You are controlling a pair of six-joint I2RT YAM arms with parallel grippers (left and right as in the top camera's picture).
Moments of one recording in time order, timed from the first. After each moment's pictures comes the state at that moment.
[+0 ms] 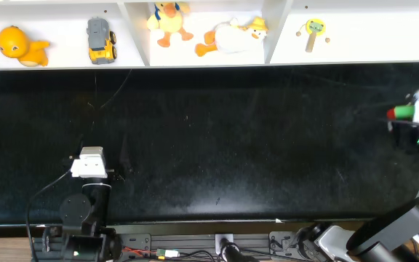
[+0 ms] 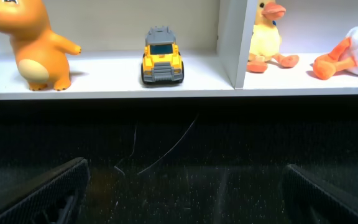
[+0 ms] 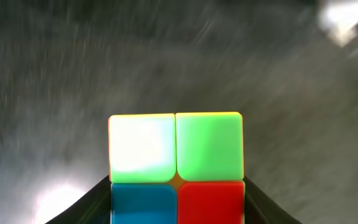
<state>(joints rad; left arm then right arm) -0.07 0.01 0.01 -0.08 -0.06 0.01 -0.80 1.51 1.09 -0.57 -0.36 -0.77</state>
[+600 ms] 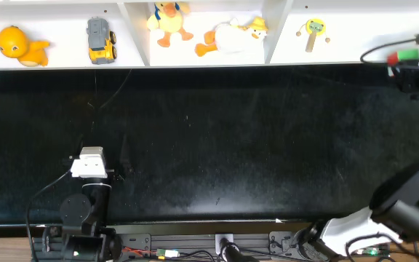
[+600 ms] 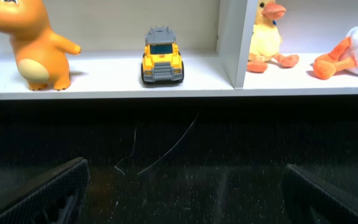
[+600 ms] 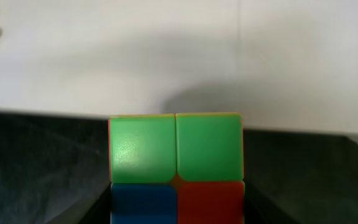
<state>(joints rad) -0.07 0.01 0.01 -0.08 -0.06 0.01 -0.61 1.83 1.54 -0.68 -0.39 -0.58</state>
